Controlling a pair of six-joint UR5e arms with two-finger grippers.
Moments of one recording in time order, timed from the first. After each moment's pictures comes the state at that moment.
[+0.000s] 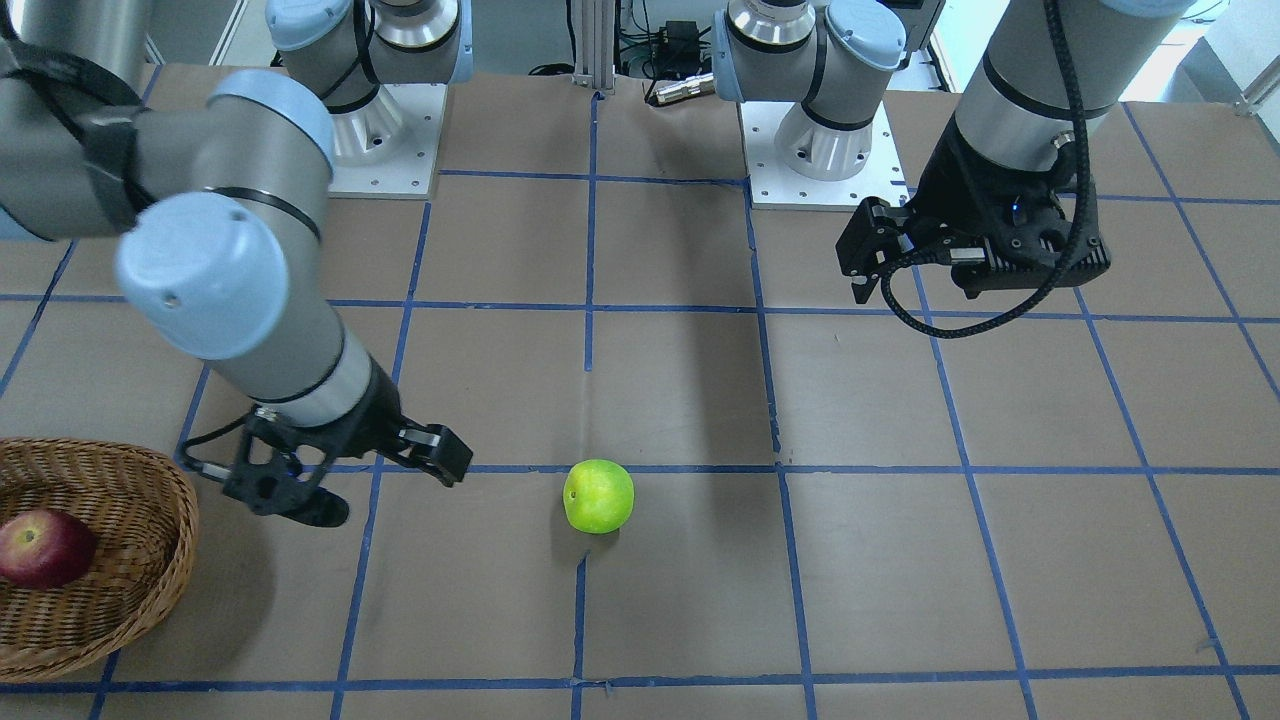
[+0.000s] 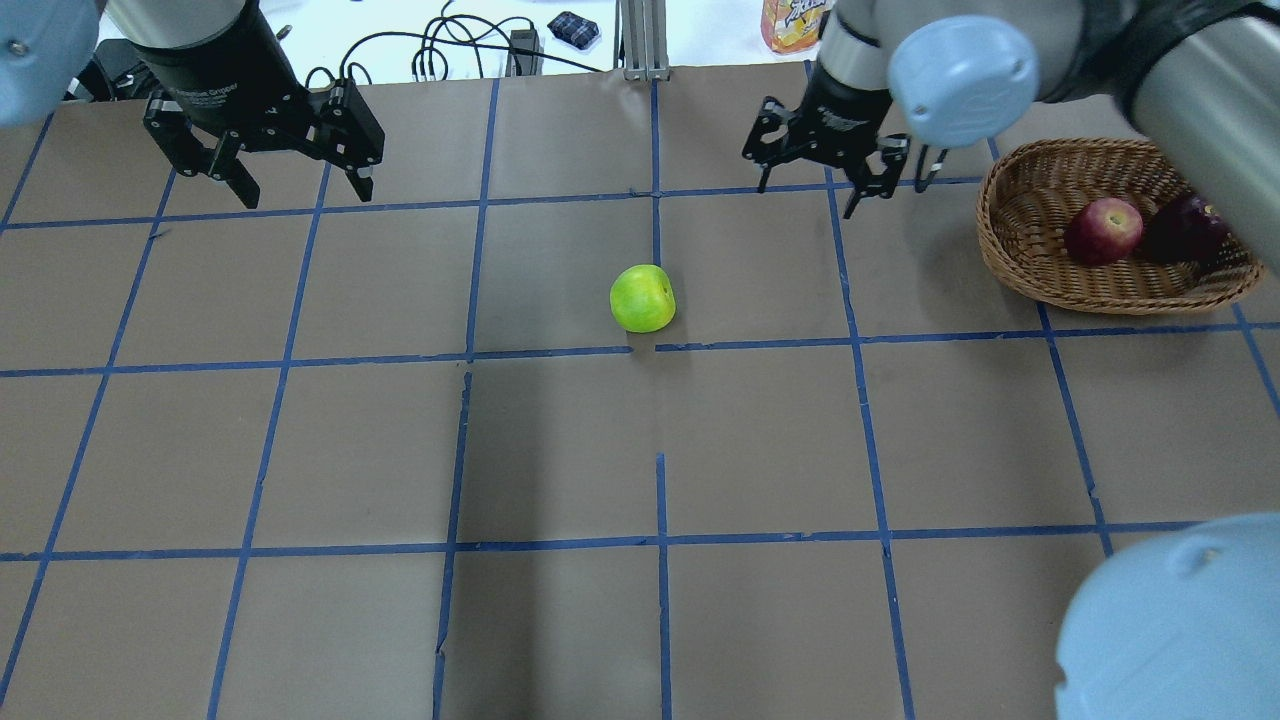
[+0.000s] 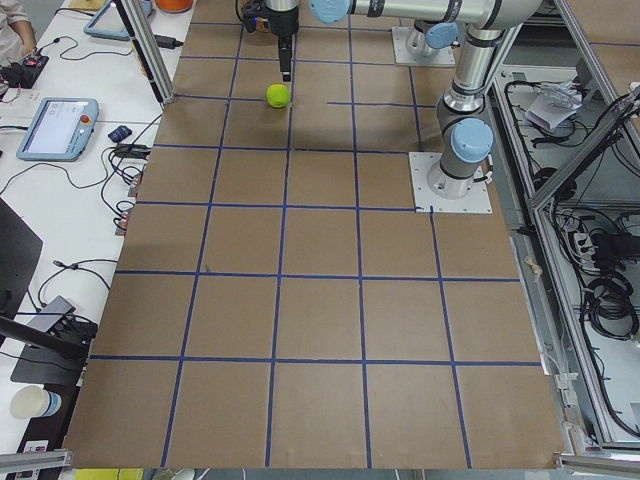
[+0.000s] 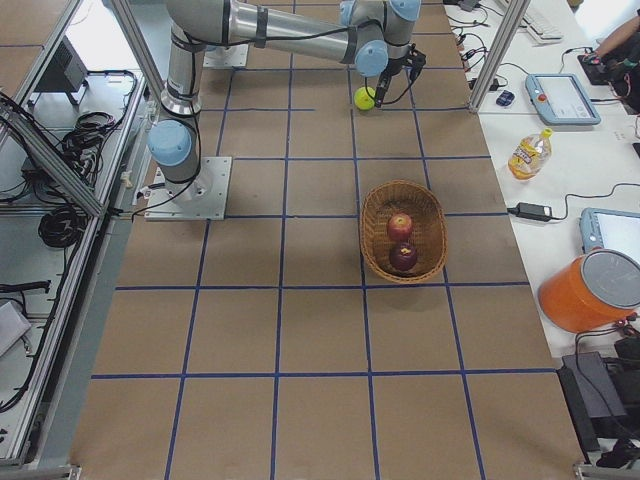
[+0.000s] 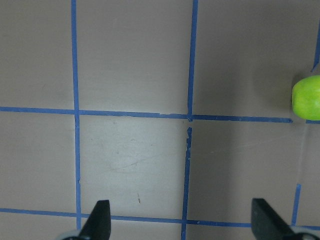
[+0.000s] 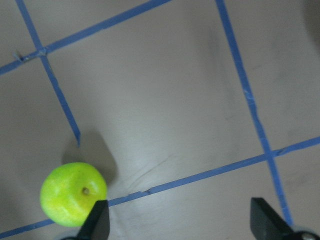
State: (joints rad) left arm -1.54 -1.67 -1.41 -1.65 1.61 -0.02; right arm 1.70 -1.14 1.43 -1.85 -1.46 0.47
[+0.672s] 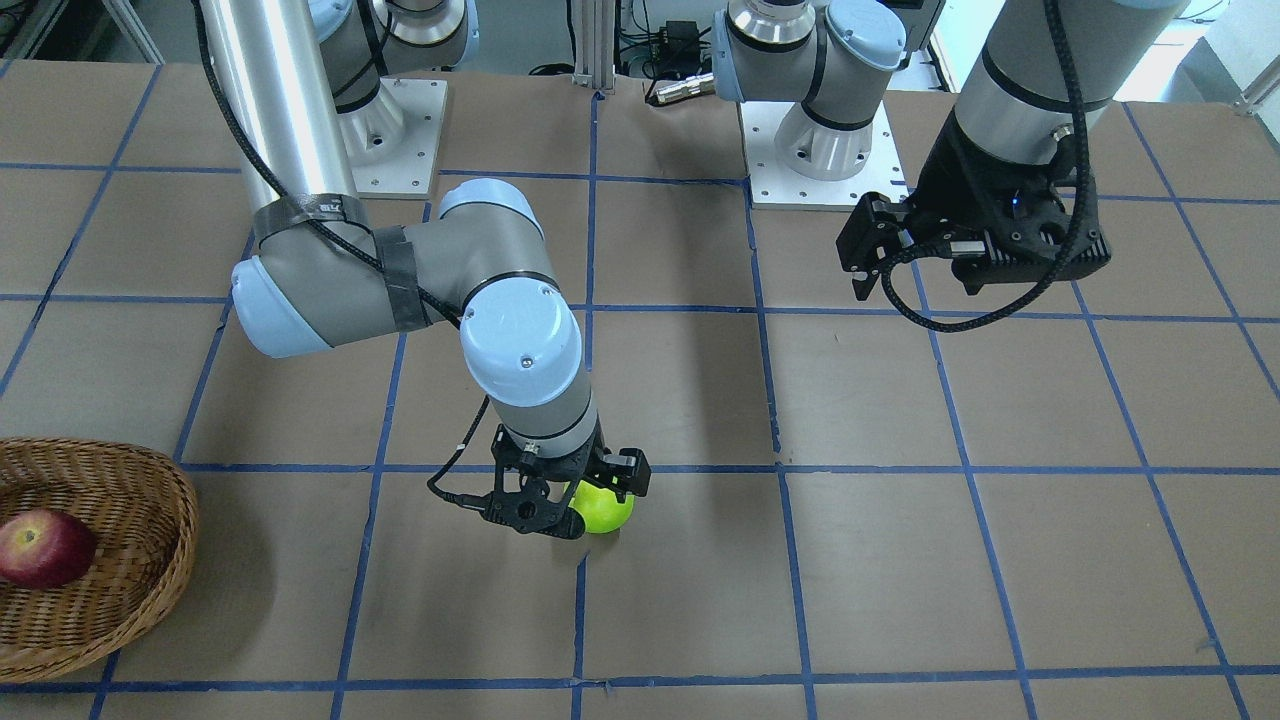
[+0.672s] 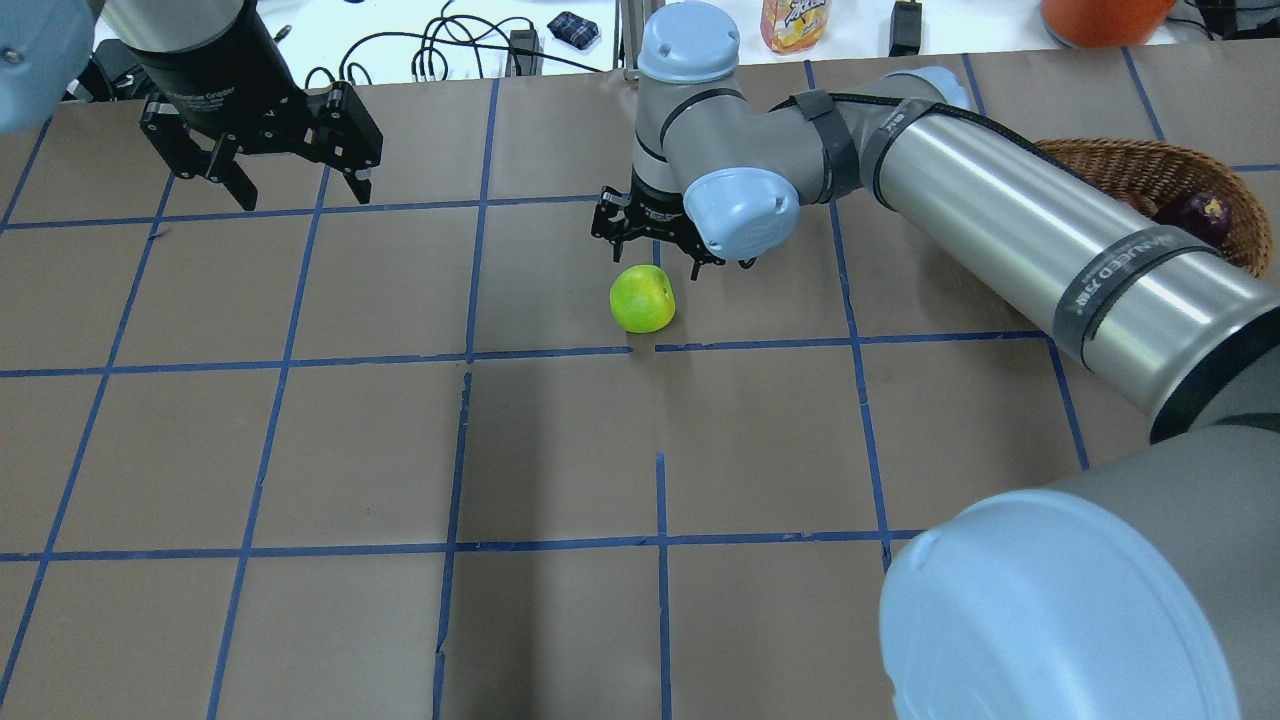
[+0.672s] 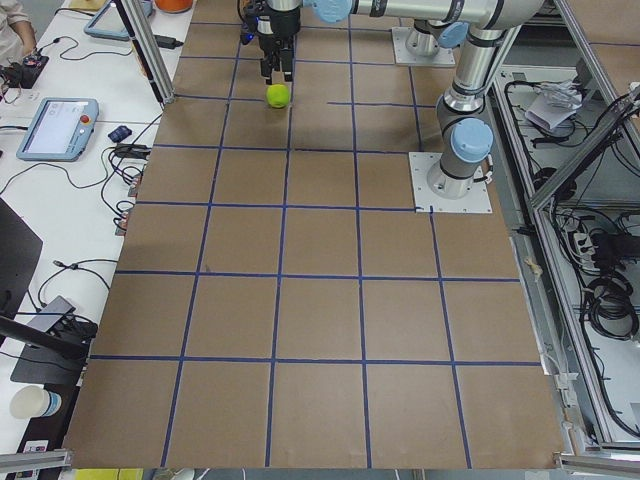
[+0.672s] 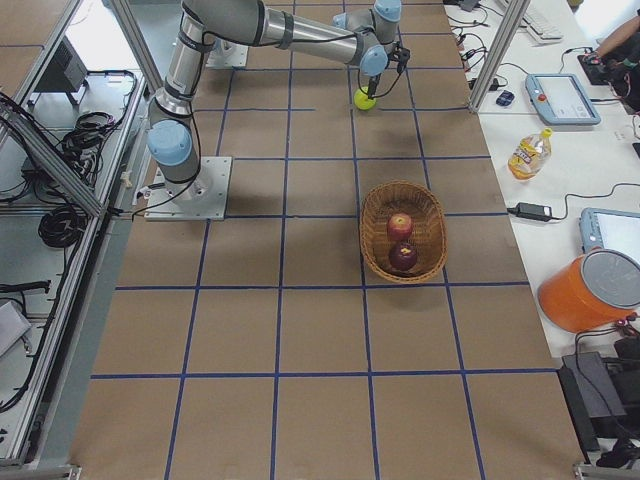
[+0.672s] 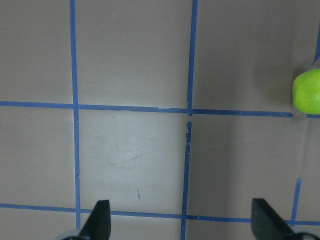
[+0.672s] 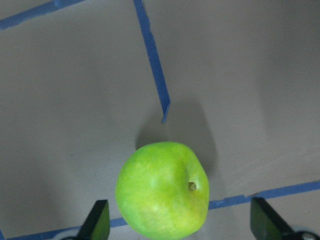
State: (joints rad) left arm -1.54 -1.67 -1.41 -1.64 1.62 -0.02; right arm 1.90 -0.99 1.43 -2.03 -1.46 0.56
